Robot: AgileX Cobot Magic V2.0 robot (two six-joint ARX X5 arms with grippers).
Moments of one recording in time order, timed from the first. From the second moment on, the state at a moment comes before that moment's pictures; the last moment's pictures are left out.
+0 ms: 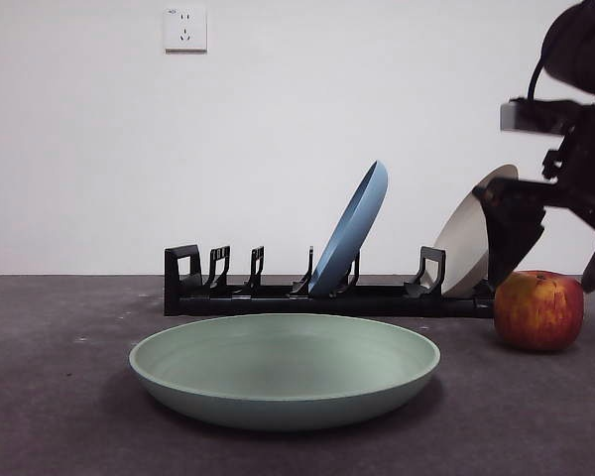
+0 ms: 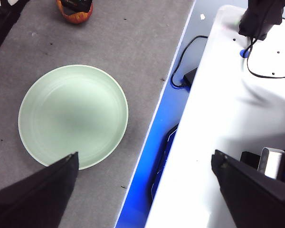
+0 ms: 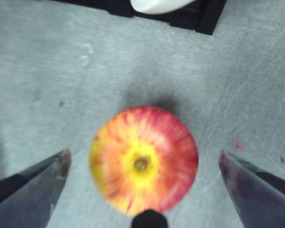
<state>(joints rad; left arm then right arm) -1.18 1.16 1.49 -1.25 -0.04 0.01 0.20 1.51 0.88 -0.33 -0.05 -0.03</state>
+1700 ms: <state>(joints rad) -1.18 1.16 1.49 -1.25 -0.04 -0.02 0.60 1.34 0.88 -0.33 -0.08 0.09</state>
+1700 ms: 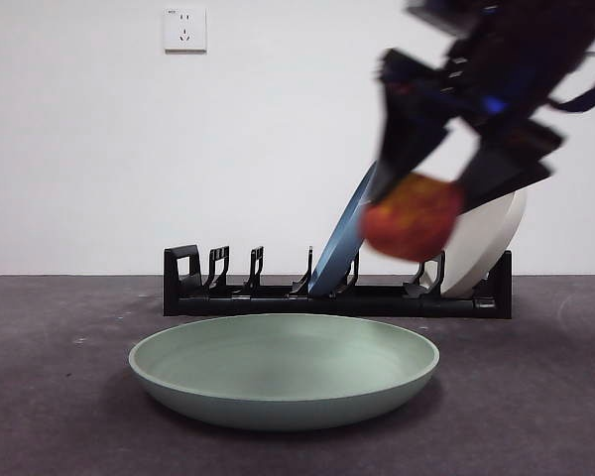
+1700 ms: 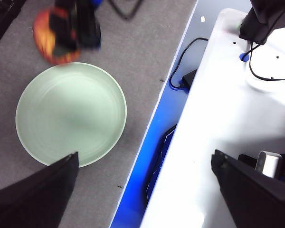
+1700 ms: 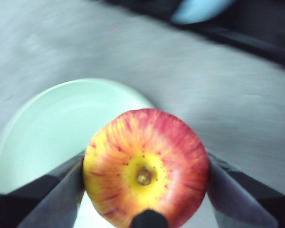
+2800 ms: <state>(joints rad) -1.18 1.16 1.49 -1.28 -0.04 -0.02 0.81 1.59 0.89 -0.25 0.03 0.12</state>
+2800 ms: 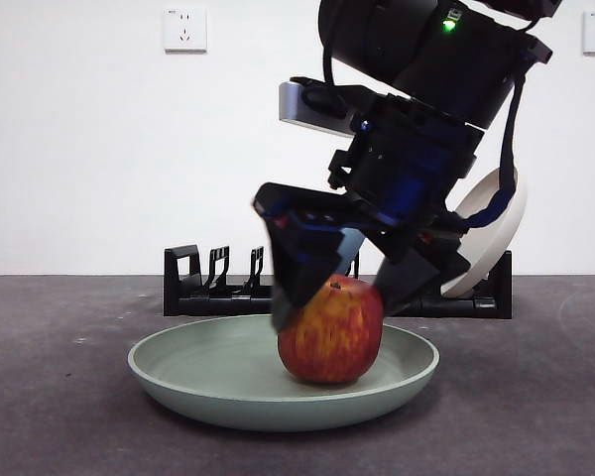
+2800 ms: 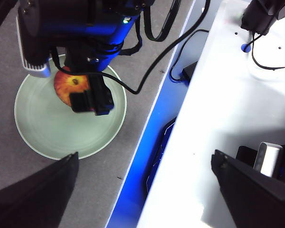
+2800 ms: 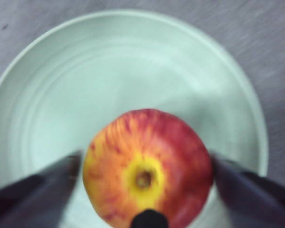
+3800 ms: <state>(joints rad) -1.18 1.16 1.49 -1.30 -0.04 -0.02 0.82 0.75 0.89 -1.08 -0.11 0.17</state>
